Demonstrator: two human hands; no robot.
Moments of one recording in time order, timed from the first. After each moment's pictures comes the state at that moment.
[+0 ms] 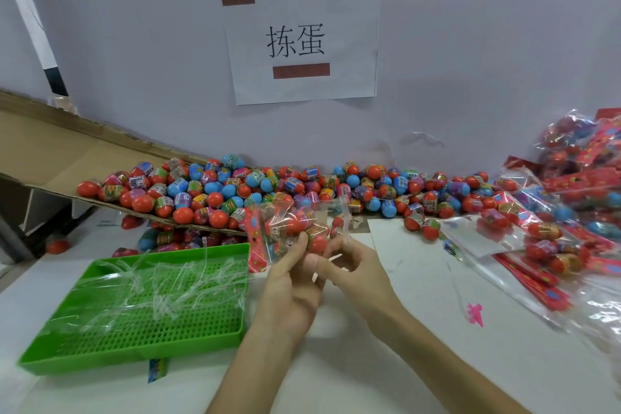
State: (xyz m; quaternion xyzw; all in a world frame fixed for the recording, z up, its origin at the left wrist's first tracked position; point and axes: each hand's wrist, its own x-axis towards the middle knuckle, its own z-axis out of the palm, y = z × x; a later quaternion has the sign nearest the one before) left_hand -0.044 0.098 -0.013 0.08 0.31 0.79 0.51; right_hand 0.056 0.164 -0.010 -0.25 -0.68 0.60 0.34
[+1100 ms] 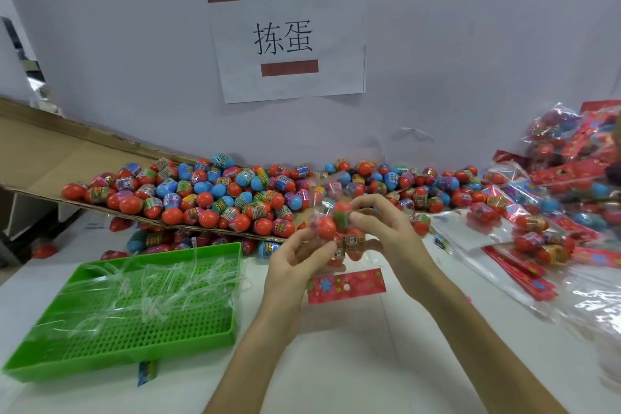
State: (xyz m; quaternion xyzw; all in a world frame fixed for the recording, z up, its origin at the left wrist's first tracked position) left_hand -0.034 0.096 -0.008 0.30 0.50 0.72 0.38; right_hand 0.086 0.217 0.021 -0.25 -0.67 0.60 0.35
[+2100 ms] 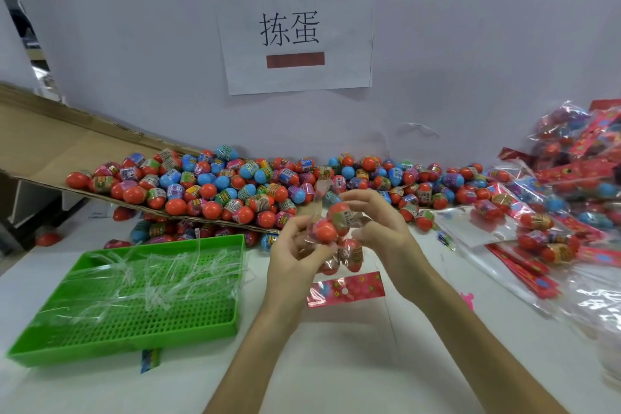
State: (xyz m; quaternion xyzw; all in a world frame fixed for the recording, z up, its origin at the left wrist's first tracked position) left_hand -0.032 0.096 -0.009 0.32 0.54 0.72 0.31; right_hand 0.083 0.208 0.016 -0.18 -0.68 0.62 0.33
